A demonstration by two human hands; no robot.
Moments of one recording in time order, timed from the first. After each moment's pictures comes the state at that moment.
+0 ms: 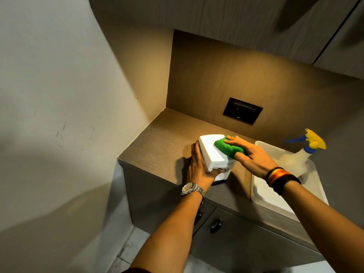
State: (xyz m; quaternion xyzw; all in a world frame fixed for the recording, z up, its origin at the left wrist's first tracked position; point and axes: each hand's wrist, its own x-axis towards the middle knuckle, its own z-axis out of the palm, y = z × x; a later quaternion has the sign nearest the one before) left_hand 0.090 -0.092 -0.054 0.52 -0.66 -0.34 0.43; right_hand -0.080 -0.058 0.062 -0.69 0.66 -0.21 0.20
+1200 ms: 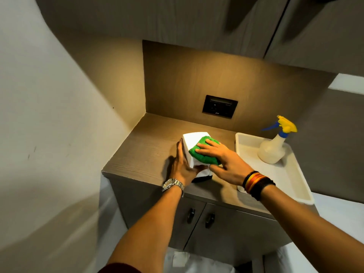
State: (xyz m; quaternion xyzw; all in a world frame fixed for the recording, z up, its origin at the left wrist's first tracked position) left_hand 0.104 -0.112 -0.051 0.44 -0.70 -0.39 0.41; right_hand -0.045 -0.020 0.060 -0.75 0.61 -0.19 0.16
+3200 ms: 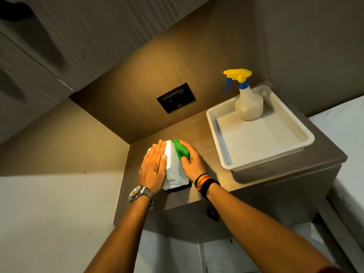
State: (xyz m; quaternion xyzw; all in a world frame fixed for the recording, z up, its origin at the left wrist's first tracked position) left_hand 0.104 -0.151 0.008 0.38 -0.91 -0.06 0.16; right_hand -0.028 -0.071 -0.039 -0.28 0.55 -0.69 0.38
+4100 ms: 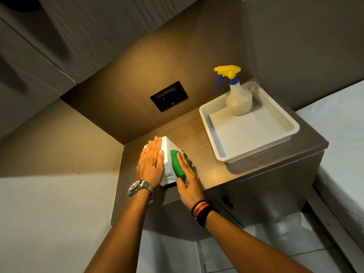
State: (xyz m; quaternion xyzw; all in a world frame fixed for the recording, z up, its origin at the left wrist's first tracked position) left_hand 0.097 -0.142 0.020 0.38 -0.91 -0.05 0.13; right_hand 0.036 -0.019 -0.060 -0.34 0.61 -0.65 0.29
